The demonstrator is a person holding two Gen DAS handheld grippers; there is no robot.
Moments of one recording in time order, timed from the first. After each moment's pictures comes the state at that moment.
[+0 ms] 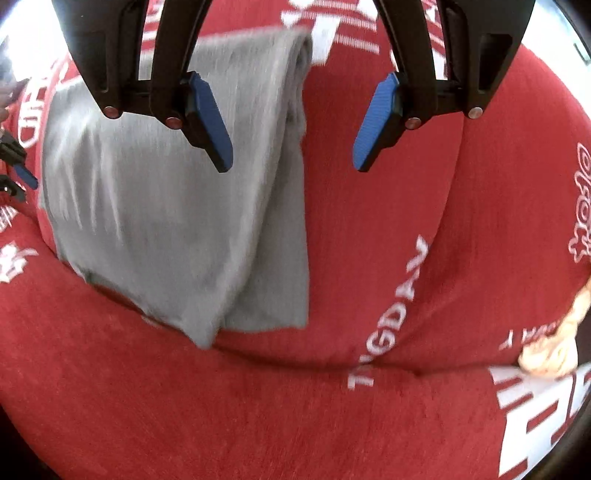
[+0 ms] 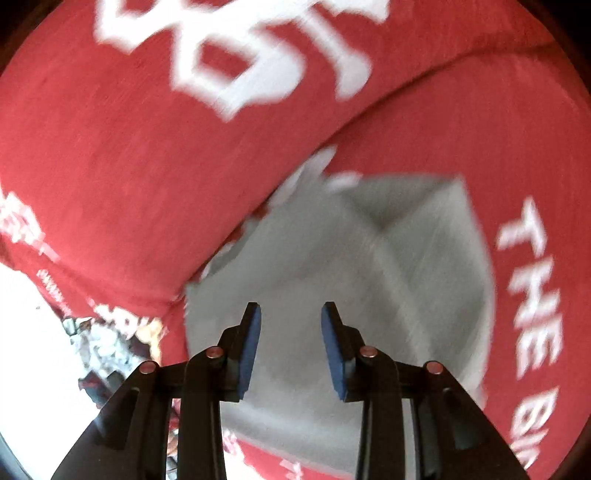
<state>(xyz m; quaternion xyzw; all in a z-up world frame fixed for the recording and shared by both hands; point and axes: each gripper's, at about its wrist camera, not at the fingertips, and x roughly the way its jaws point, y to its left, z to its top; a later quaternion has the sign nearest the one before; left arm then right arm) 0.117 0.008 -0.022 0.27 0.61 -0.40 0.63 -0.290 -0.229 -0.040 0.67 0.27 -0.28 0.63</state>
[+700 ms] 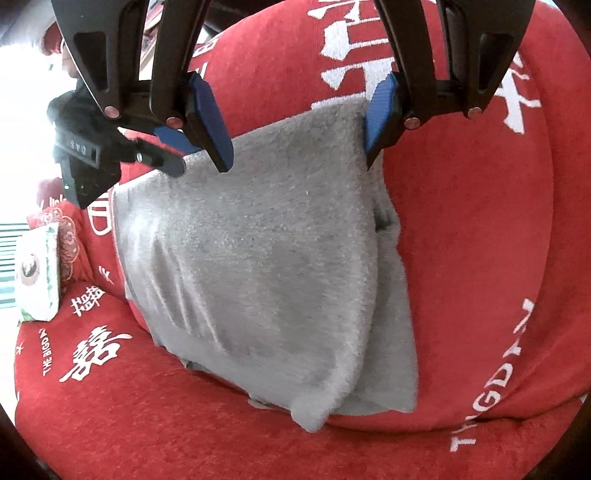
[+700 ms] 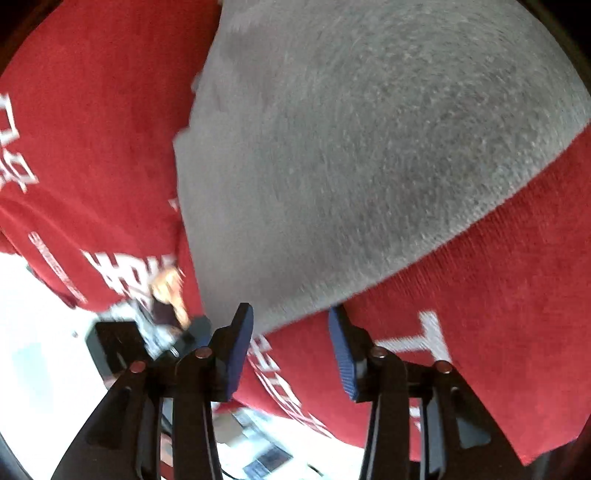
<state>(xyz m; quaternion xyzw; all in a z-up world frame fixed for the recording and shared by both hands) 0.086 0.035 -0.044 0.23 0.66 -0.55 0.46 -0.173 -0.003 -0.111 0.78 0.20 -0.25 0.54</state>
